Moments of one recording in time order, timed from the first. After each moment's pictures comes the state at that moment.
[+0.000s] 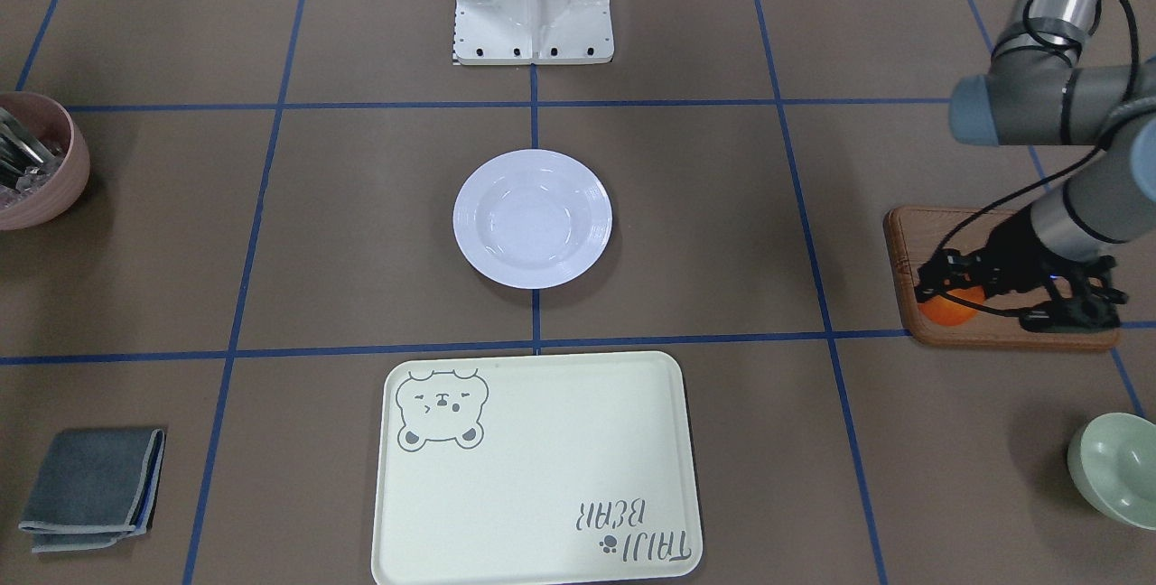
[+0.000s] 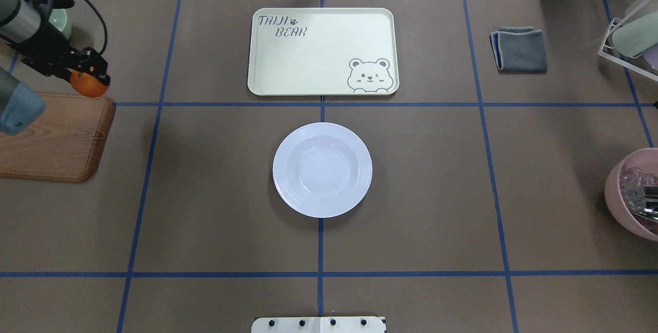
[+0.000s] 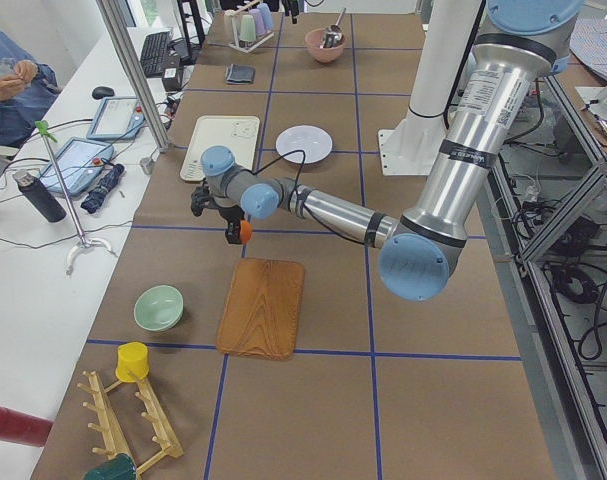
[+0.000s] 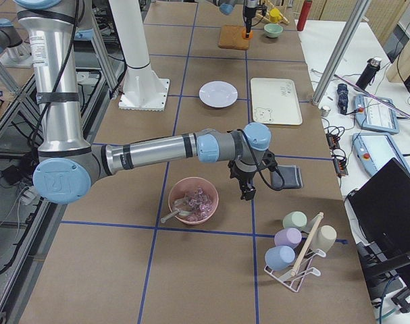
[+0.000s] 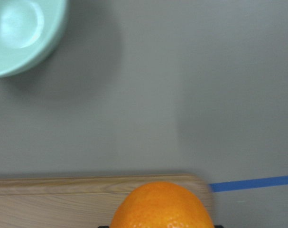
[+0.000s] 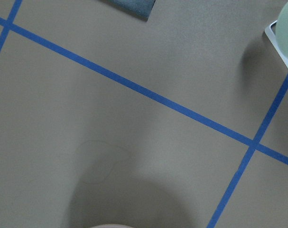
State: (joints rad) left arm -1.06 -1.94 -1.57 -1.75 -2.31 -0.73; right arm 1.38 -1.51 1.71 -1.65 2.36 -0.22
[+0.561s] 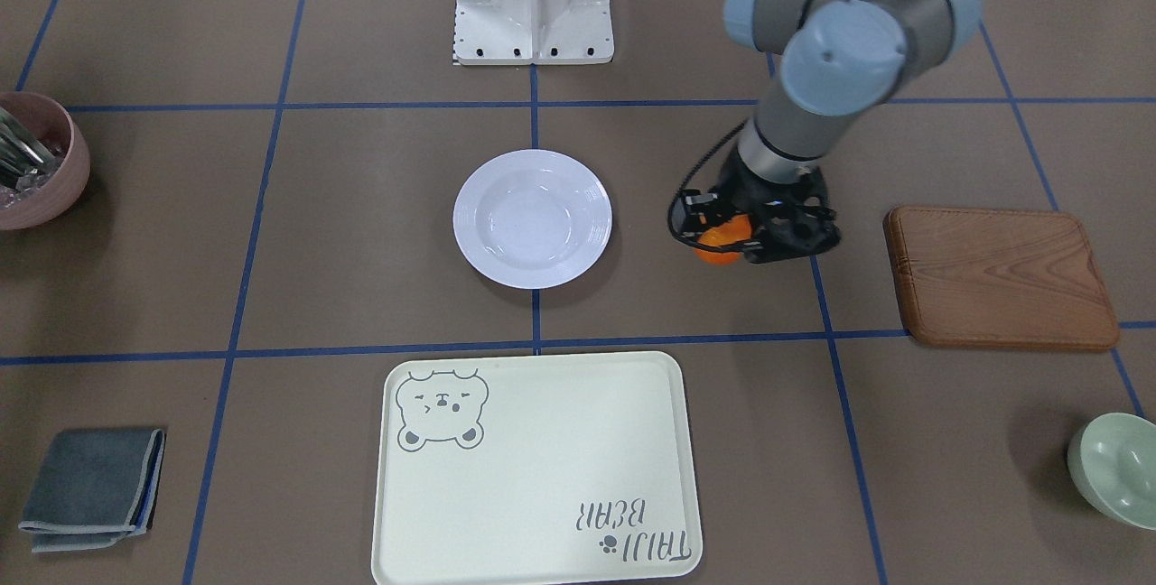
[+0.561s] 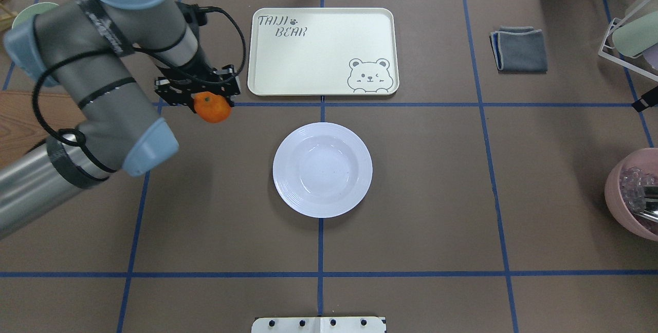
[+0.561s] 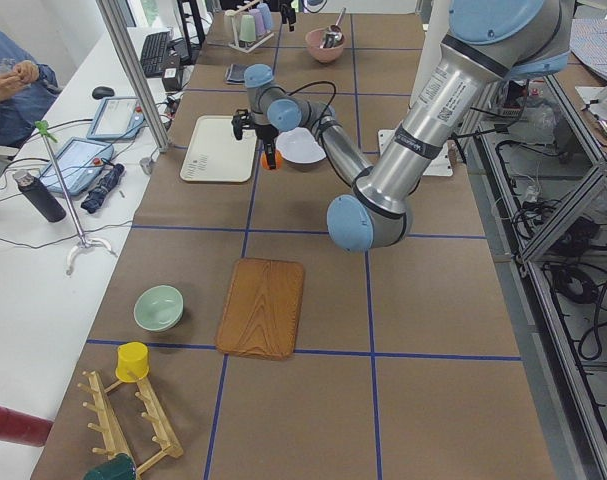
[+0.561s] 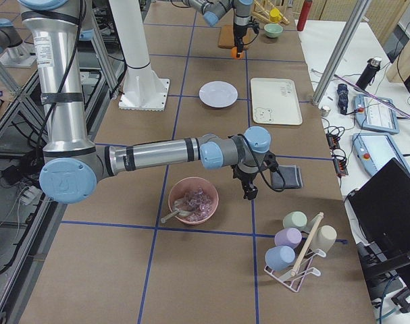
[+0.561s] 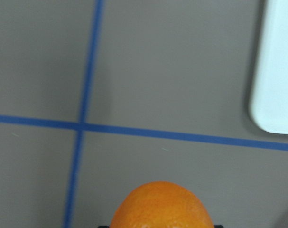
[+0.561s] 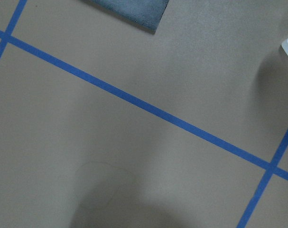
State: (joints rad) left arm -0.76 -2.24 -1.70 -1.45 -2.12 -1.17; right arm 1.32 -1.50 1.64 -1.48 2.36 -0.11
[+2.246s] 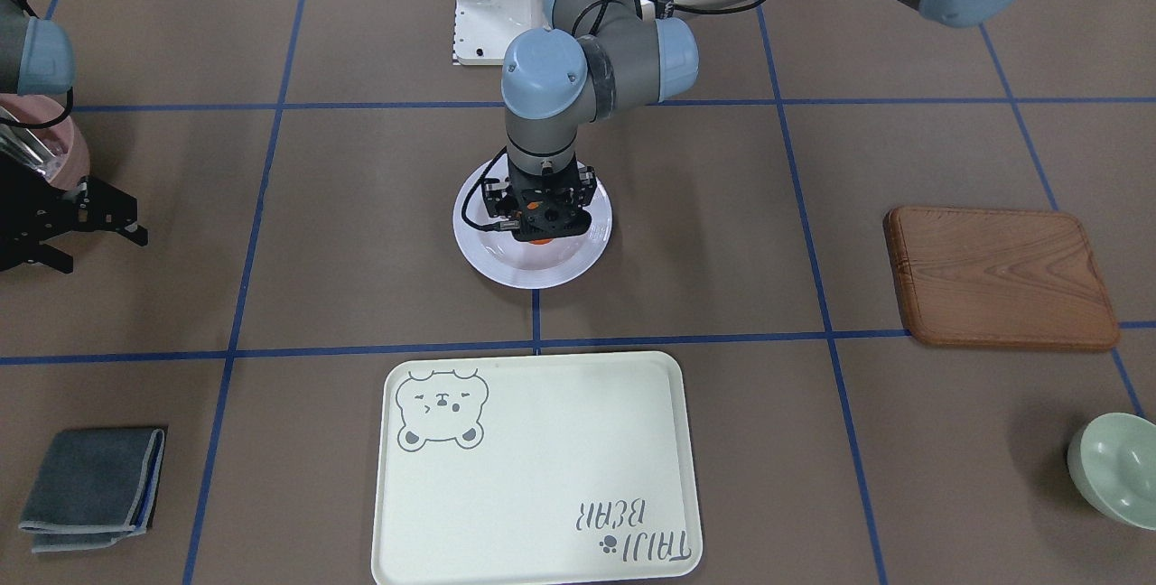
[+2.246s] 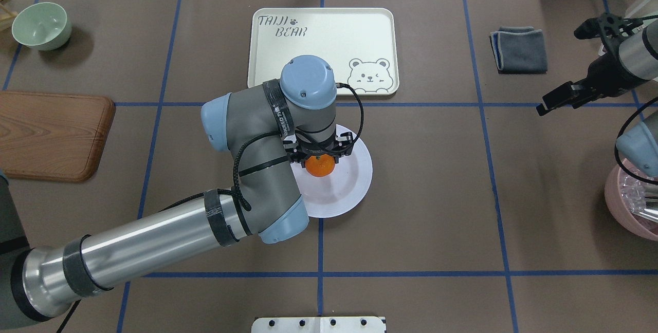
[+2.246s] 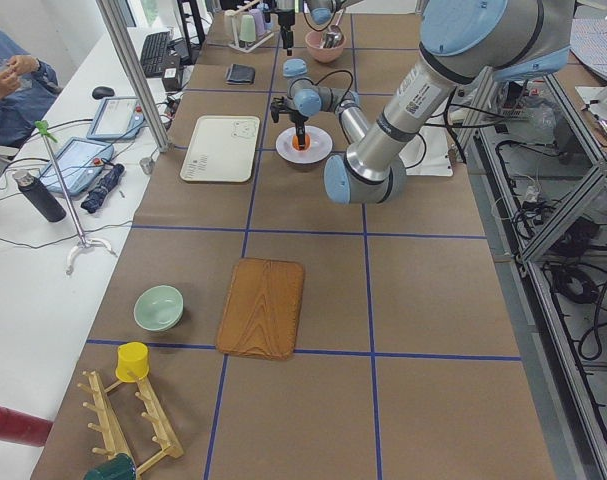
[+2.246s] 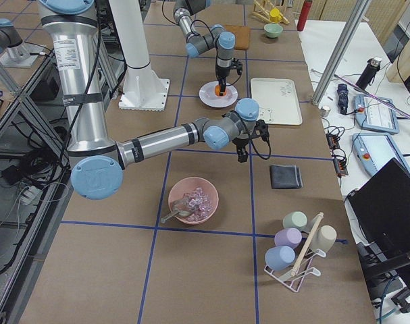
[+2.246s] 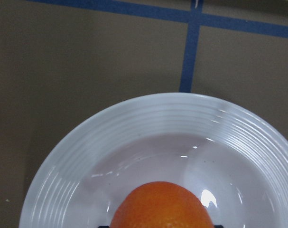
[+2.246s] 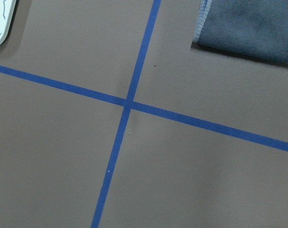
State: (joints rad) left arm -0.51 -2.50 -1.35 -1.62 -1.97 -1.33; right arm 1.09 -1.44 1.73 -1.26 2.38 0.49
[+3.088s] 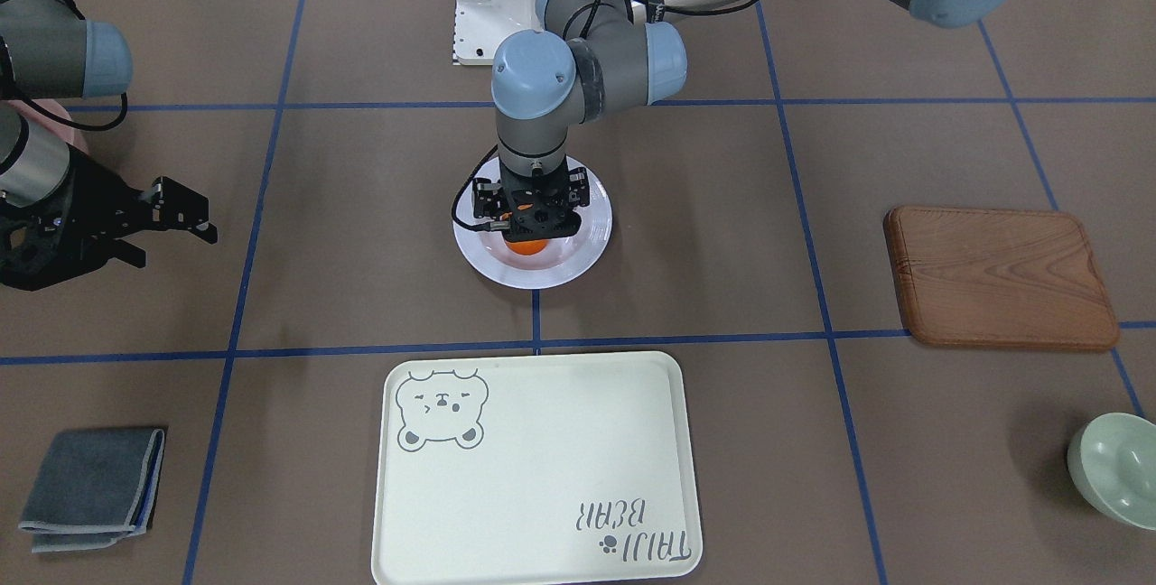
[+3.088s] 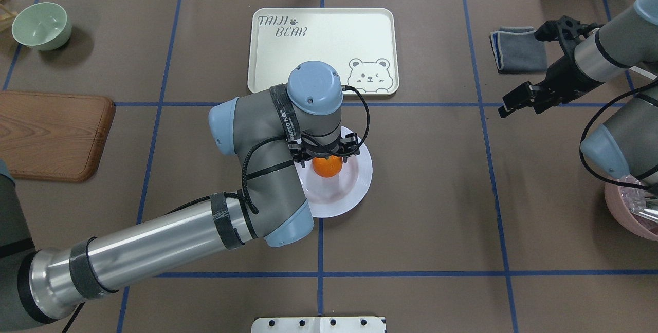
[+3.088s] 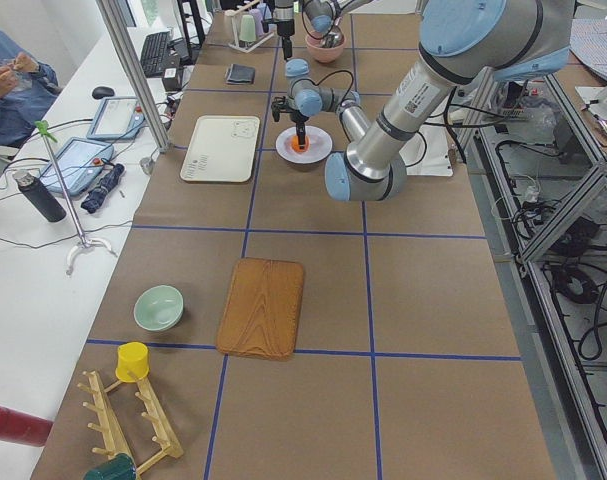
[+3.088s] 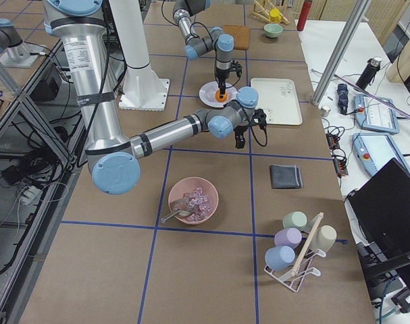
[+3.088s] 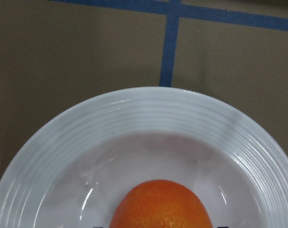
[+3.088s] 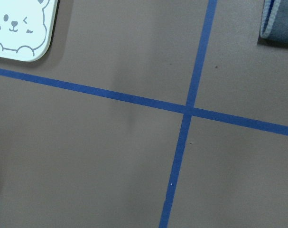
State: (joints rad) left arm -0.50 -2.51 -1.33 -1.64 -1.94 -1.33; right arm 1.01 -1.36 1.73 -1.26 2.38 0.65
